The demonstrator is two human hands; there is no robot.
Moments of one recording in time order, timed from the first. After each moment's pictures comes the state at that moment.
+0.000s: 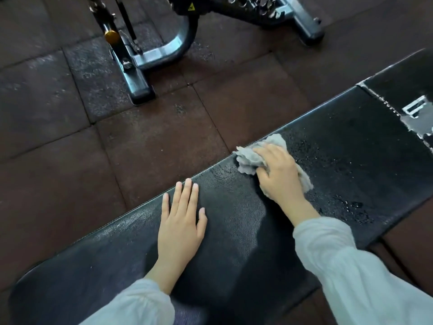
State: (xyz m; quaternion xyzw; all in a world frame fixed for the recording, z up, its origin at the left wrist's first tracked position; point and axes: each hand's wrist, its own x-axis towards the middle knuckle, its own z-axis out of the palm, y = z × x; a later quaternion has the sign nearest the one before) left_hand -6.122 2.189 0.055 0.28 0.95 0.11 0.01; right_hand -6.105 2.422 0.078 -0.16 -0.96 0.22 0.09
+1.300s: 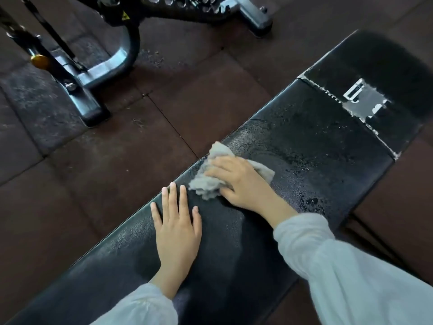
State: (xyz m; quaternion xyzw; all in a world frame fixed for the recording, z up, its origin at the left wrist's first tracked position) left_hand -6.118 2.280 0.051 0.27 0.96 0.10 0.00; right_hand -6.096 2.463 0.083 -0.01 -0.96 0.26 0.04
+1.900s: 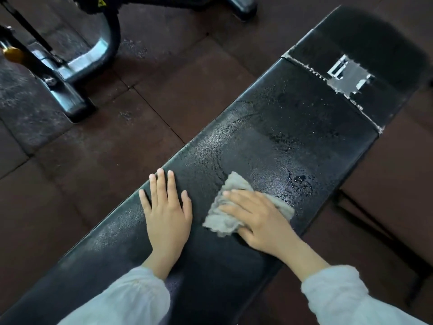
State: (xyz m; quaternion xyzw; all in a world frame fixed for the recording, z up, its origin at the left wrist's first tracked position) left_hand -6.117 2.280 0.051 0.27 0.96 0.11 0.00; right_hand -5.981 2.427 0.080 -0.06 -0.97 0.24 0.04
